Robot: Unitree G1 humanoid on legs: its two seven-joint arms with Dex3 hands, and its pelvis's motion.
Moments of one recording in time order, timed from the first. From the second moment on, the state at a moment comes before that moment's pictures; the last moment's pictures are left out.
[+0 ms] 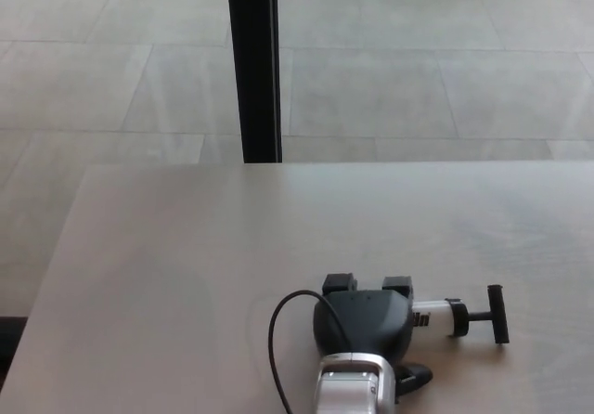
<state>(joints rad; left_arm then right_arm) -0.59 -0.11 -0.89 0.56 0.74 0.69 0.18 -0.25 -0.45 -0.27 -0.02 0.05 0.21 0.04</state>
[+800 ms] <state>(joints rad) -0.59 -0.05 -0.96 0.66 0.88 0.61 0.26 -0.17 -0.45 -0.32 0.03 0.04 0.20 0.03</state>
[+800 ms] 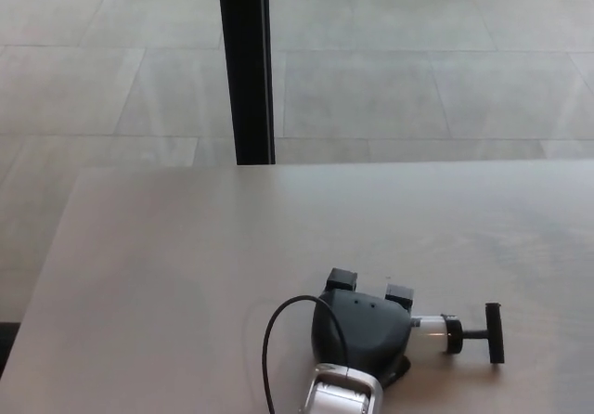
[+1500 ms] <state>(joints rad) -0.49 0.04 -0.76 0.58 0.84 0.28 0.40 -0.15 -0.44 -0.31 0.03 0.04 0.19 0.03</state>
